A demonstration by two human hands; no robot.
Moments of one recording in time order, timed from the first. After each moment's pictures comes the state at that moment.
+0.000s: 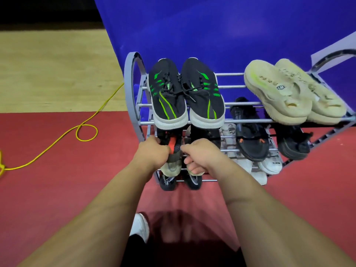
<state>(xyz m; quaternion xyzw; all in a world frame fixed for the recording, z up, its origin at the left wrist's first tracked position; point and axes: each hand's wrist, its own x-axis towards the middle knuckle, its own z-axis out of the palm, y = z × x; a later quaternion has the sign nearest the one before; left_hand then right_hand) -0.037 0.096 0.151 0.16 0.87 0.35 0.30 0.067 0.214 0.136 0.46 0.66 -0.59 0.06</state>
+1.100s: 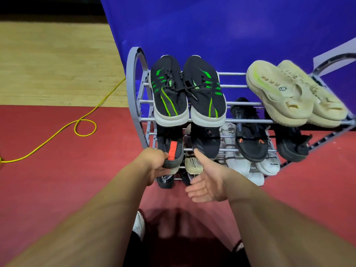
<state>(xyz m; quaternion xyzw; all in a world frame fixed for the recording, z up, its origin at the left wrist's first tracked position) -0.023 0.094 0.134 -0.06 0.73 0.50 0.47 0.116 0.214 0.102 0.52 0.39 -0.72 0.22</state>
